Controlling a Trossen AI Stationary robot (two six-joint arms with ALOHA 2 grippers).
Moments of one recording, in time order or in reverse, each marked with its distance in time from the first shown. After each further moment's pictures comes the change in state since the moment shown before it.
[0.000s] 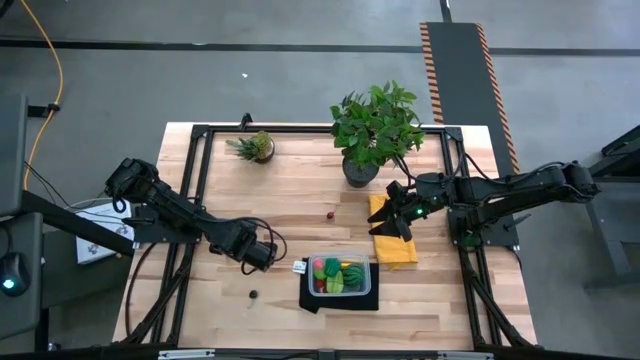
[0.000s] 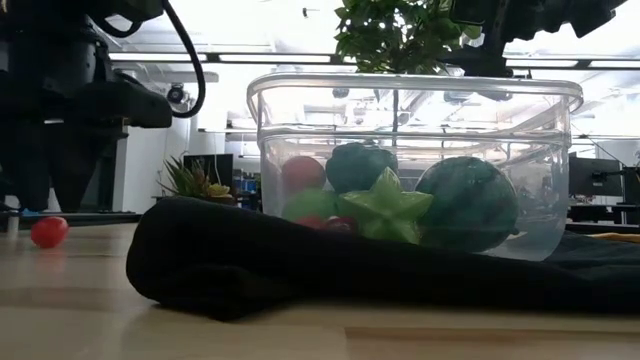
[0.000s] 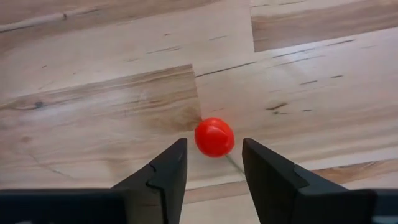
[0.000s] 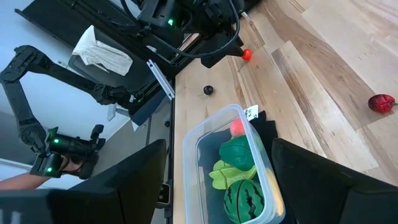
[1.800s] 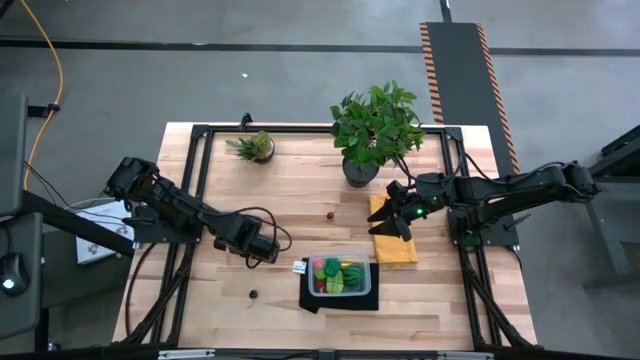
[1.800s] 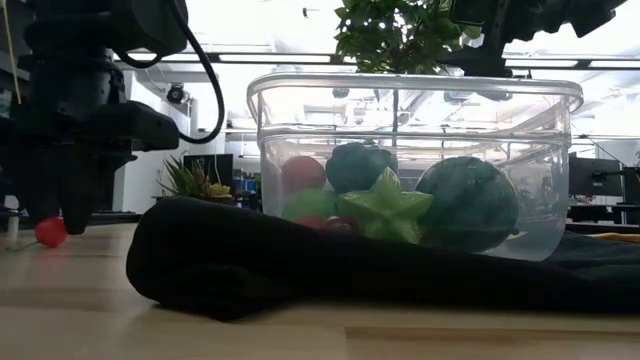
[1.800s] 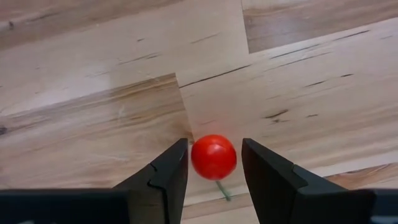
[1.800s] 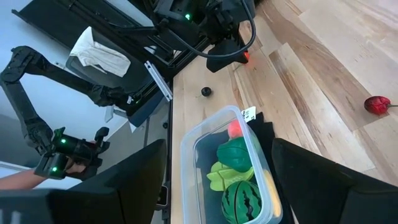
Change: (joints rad) left arm 0.090 0.000 -0.078 0.135 0.092 0.155; right arm 0.000 0.000 0.000 -0.001 0.011 -0.003
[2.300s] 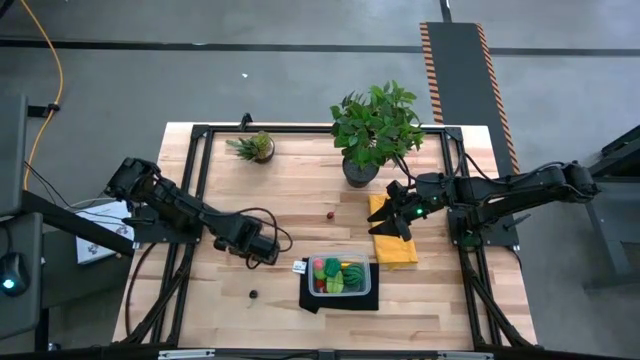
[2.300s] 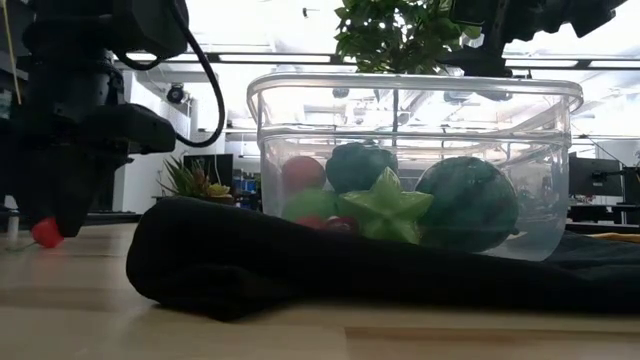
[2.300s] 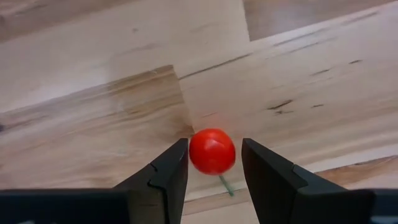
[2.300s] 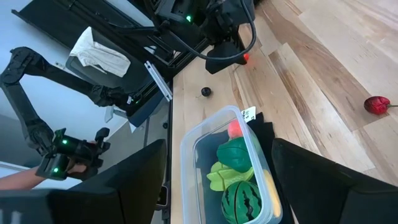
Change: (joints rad) left arm 0.000 0.013 0.001 0.002 0.029 0.026; right arm 0.000 0.000 0.000 0.000 0.000 0.000
